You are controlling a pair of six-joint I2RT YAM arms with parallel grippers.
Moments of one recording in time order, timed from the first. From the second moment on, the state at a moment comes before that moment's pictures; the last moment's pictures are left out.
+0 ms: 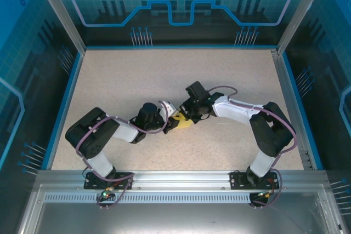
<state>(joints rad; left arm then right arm) -0.58 1.69 0.46 0.75 0.39 0.05 0.67 1.72 1.07 -0.38 -0.27 1.55</state>
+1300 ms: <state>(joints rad) -0.59 1.74 0.52 0.67 0.36 -0.48 0.58 1.54 0.77 -0.10 -0.28 1.01</state>
